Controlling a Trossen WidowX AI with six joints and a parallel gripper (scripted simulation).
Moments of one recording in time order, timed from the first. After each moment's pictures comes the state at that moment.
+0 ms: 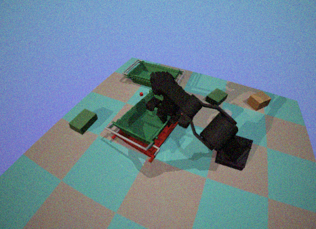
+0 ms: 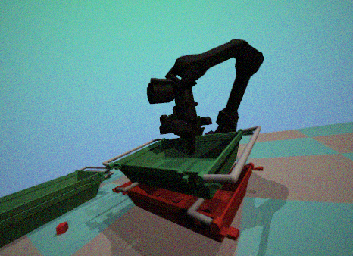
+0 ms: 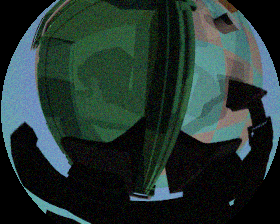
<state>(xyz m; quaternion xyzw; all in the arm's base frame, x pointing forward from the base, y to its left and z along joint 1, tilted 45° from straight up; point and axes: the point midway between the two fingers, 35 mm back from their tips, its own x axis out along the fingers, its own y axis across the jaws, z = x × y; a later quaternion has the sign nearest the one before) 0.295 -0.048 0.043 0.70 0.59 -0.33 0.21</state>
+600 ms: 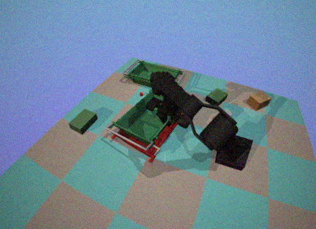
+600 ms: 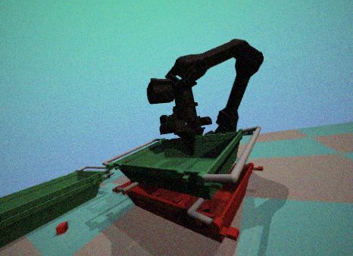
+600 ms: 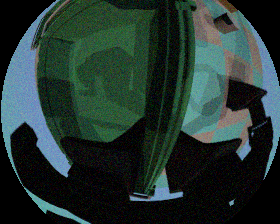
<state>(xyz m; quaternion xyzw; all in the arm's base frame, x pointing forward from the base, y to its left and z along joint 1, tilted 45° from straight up) 0.295 -0.048 0.043 0.70 0.59 -0.33 0.21</state>
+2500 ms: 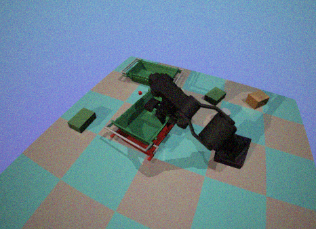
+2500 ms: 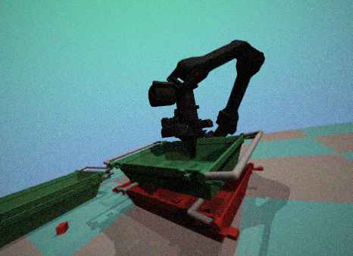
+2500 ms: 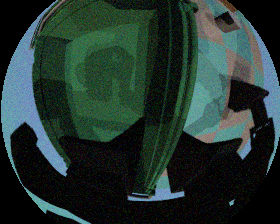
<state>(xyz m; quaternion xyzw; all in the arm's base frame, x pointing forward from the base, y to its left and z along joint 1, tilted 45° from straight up) 0.294 -0.040 0.038 0.70 0.59 -0.33 0.21</state>
